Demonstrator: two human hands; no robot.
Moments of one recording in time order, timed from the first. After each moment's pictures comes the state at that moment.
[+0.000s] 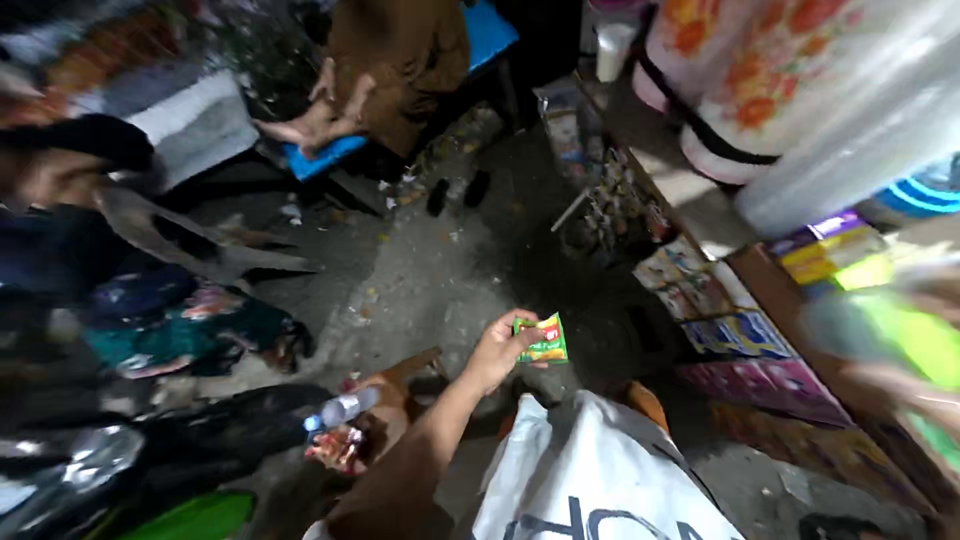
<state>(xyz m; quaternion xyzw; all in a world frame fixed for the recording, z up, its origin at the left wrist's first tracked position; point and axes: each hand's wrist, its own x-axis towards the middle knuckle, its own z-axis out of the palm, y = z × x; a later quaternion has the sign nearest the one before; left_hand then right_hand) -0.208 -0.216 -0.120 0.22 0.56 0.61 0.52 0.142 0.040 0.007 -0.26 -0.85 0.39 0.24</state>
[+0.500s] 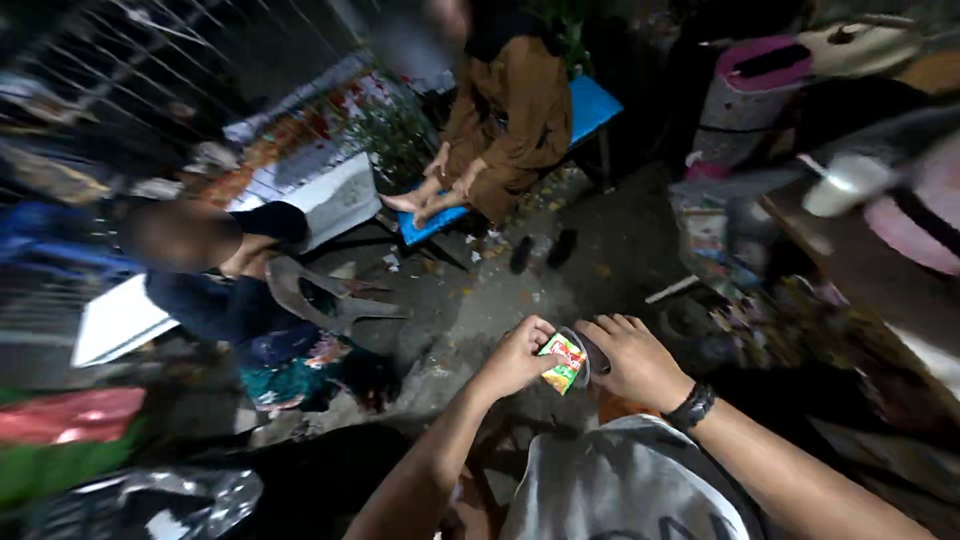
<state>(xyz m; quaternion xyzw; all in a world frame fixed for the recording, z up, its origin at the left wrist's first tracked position) -0.551 -0.179 -0.074 0.33 0.77 0.34 0.43 -0.396 -0.005 -0.110 -0.07 -0.96 0.28 -0.01</state>
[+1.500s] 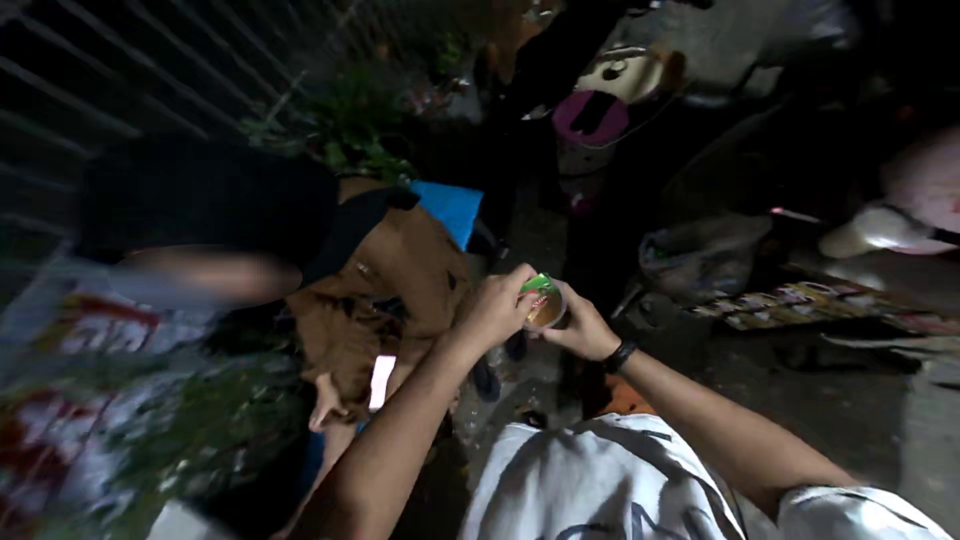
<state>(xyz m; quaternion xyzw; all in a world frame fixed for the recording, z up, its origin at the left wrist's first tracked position) -0.973 0.268 -0.046 0.76 0.59 0.04 0.28 -0.784 0.253 -0.166 -0.42 -0.68 0.49 0.34</state>
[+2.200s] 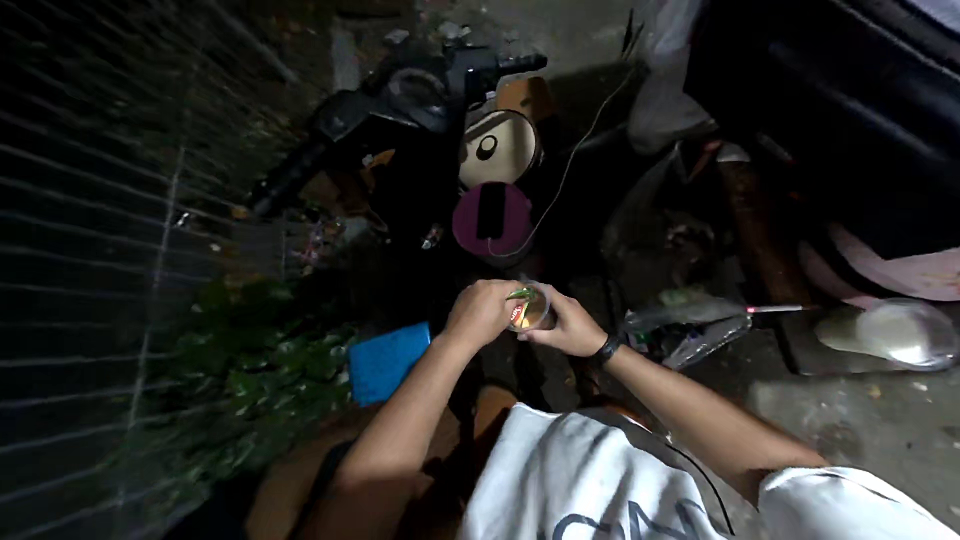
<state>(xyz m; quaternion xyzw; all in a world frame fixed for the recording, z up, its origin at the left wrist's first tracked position) -0.834 0.670 -0.069 0.88 0.39 -0.10 0.25 -0.682 0.564 -0.188 -0.57 -0.57 0.42 0.42</state>
